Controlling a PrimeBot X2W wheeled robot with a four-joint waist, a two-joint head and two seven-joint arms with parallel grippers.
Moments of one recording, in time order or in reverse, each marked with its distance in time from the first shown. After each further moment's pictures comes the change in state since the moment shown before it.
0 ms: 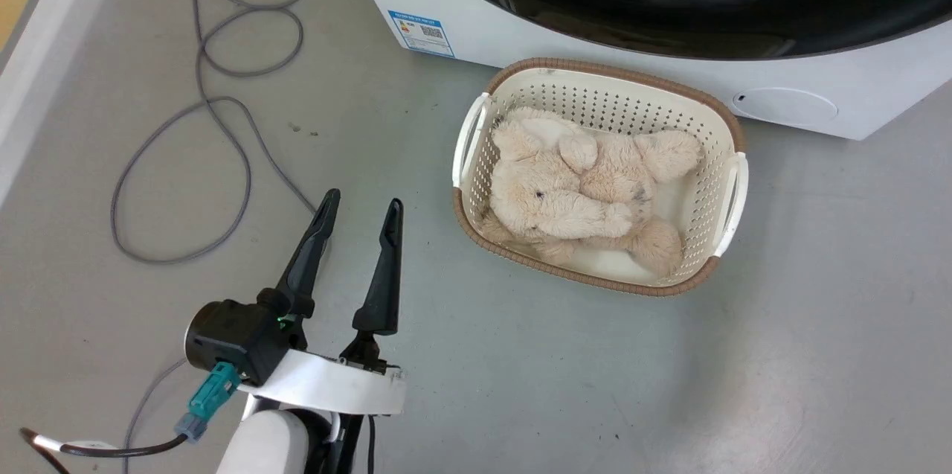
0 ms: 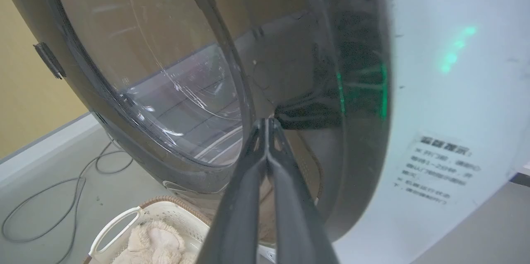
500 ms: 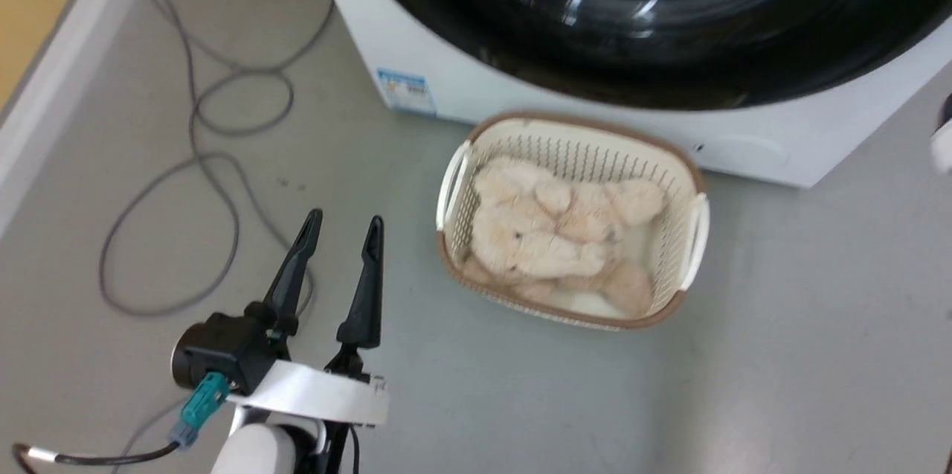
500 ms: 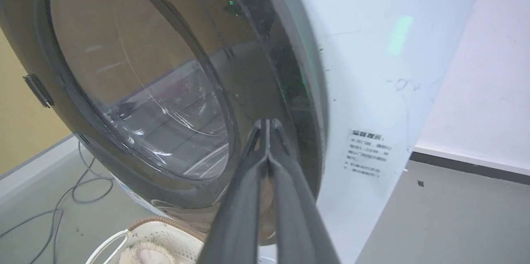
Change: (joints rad) left arm 0.019 0.000 0.034 0.035 0.014 0.002 0.000; right arm 0.058 0.062 -0.002 0.068 -0.012 -0.012 -0.079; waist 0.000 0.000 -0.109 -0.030
